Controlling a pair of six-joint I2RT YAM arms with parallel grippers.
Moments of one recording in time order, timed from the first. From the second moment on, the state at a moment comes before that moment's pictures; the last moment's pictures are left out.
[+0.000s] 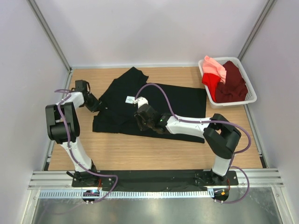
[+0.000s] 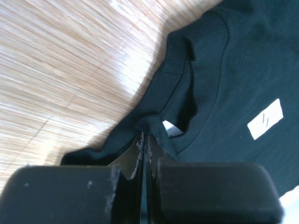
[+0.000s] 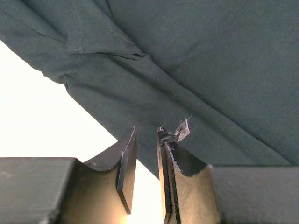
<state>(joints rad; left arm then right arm) 0.15 1.89 1.23 -0.47 0.21 -0.63 0.97 1.79 1.15 -0.08 0.18 0.35</state>
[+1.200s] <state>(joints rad) 0.01 1.98 1.51 -0.49 0.21 -0.70 0.97 1.93 1.30 0.01 0.19 0.30</state>
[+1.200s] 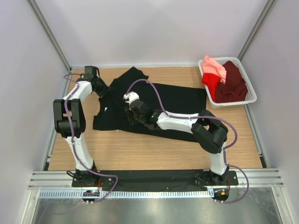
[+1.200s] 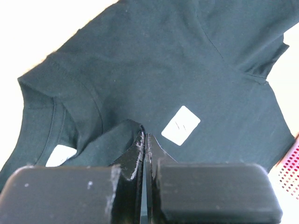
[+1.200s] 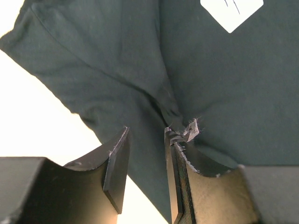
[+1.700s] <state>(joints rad) -0.03 2.08 1.61 -0.52 0.23 -0.68 1.03 2.11 1.47 0.05 0.25 0.15</state>
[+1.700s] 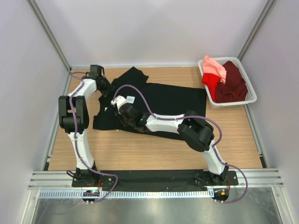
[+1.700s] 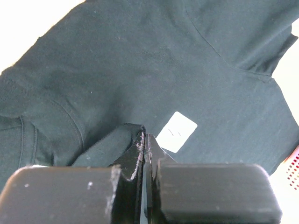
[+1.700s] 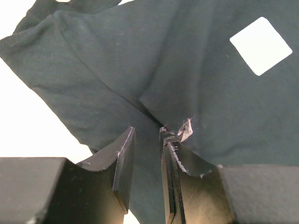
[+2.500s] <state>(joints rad) -0.03 2.13 1.67 -0.58 0.22 -0.71 1.08 2.31 1.65 0.05 0.42 0.03</state>
